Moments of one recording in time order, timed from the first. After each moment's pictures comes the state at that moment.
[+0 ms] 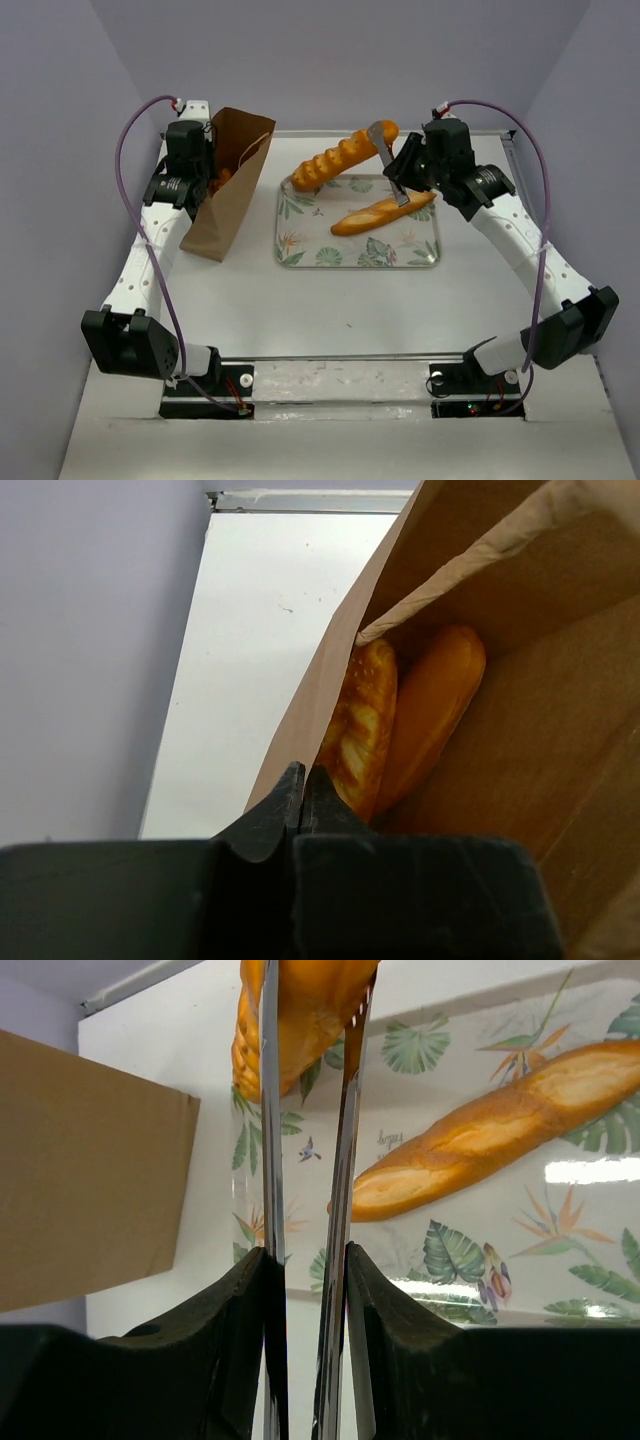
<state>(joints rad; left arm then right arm) -0.13 1.36 1.37 -0.48 -0.32 0.00 0.46 1.45 1.56 -0.66 0.09 0.66</state>
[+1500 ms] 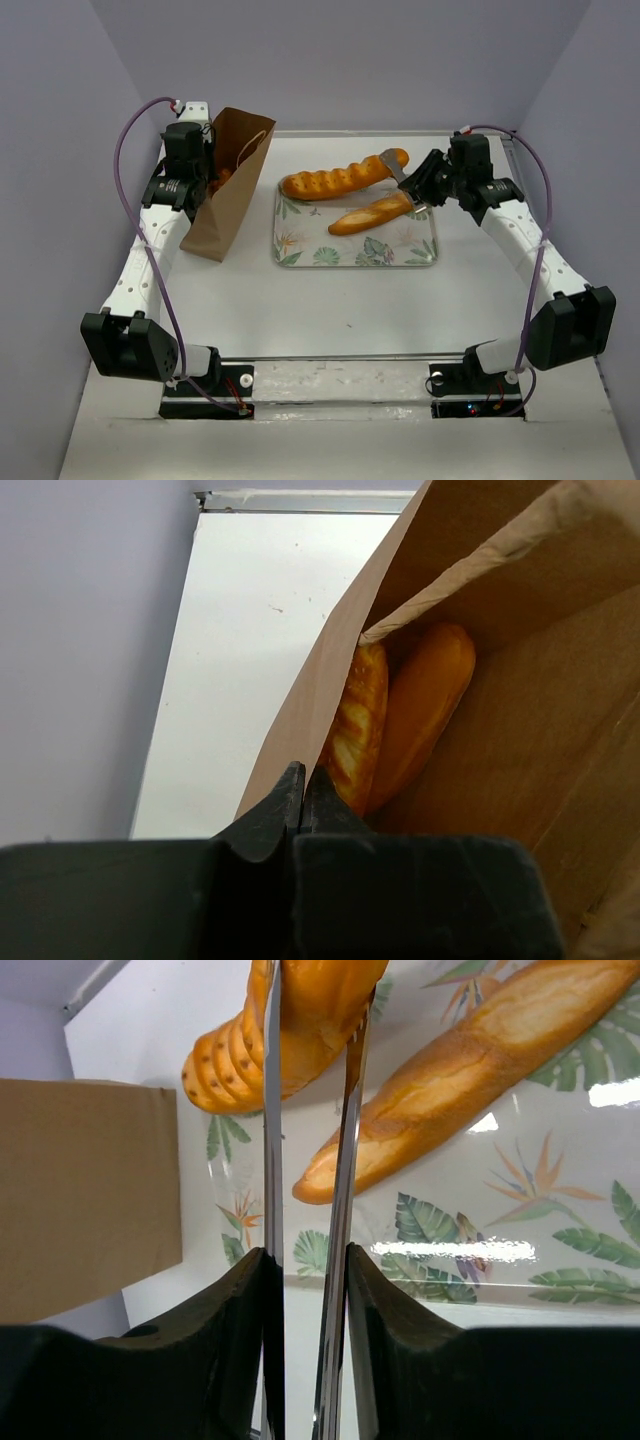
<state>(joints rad) -0.13 1.34 1.36 -0.47 -0.29 -0.01 0.24 1.40 1.31 -0.52 -0.19 0.77</state>
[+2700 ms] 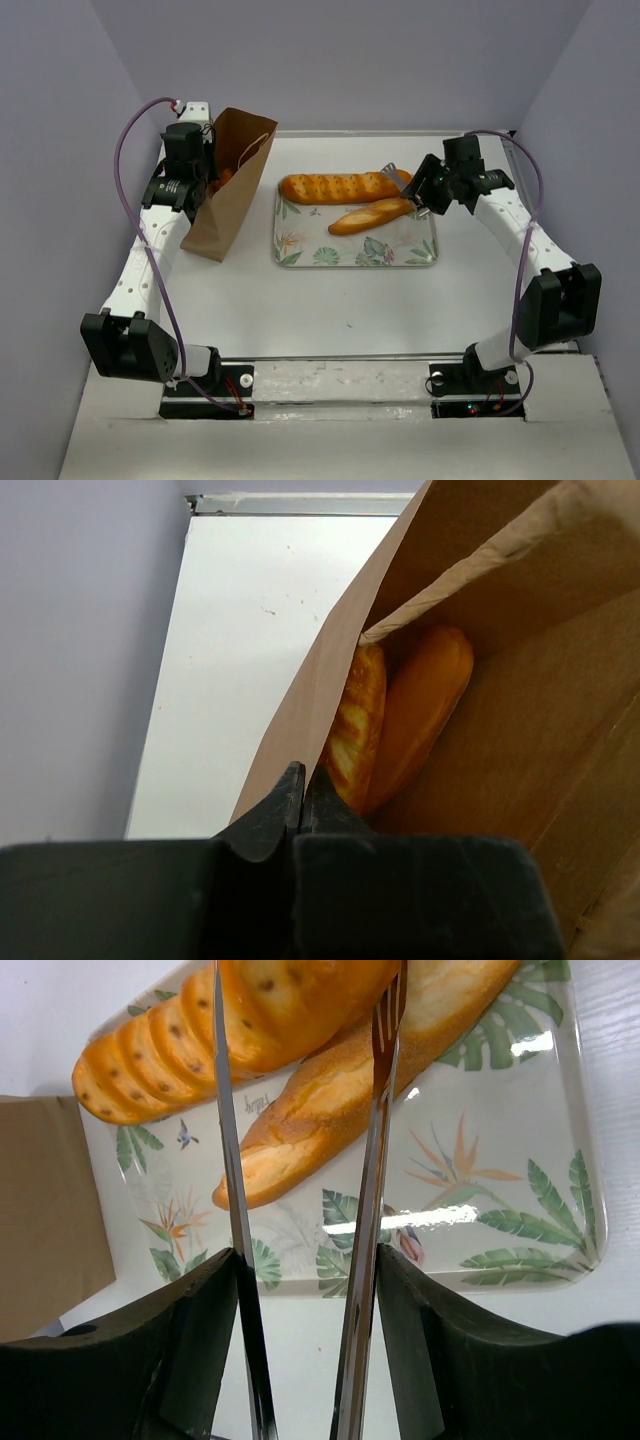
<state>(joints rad) -0.13 1.34 1.35 -0.46 -0.27 -0.01 0.21 1.52 1.35 -0.64 -0.12 0.71</state>
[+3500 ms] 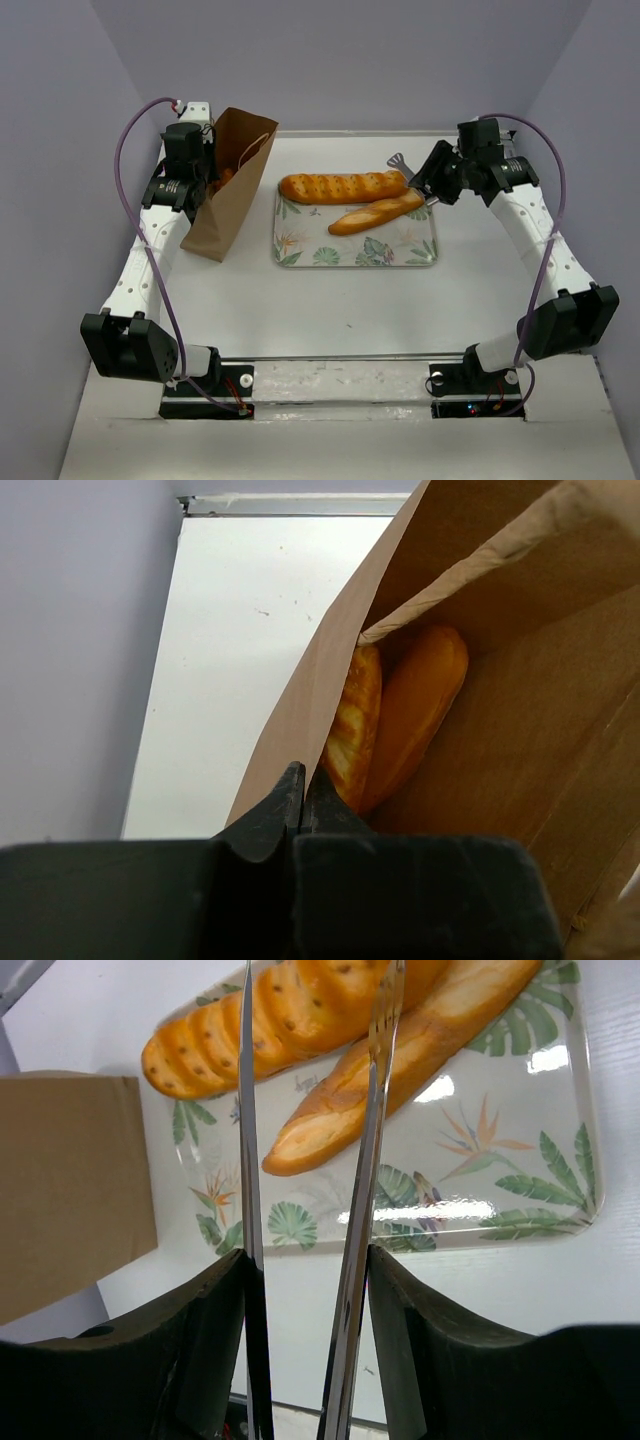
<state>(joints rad) -0.13 1.34 1.35 -0.46 -0.26 -0.01 0.21 1.46 1.54 -0.86 -0.12 0.71</state>
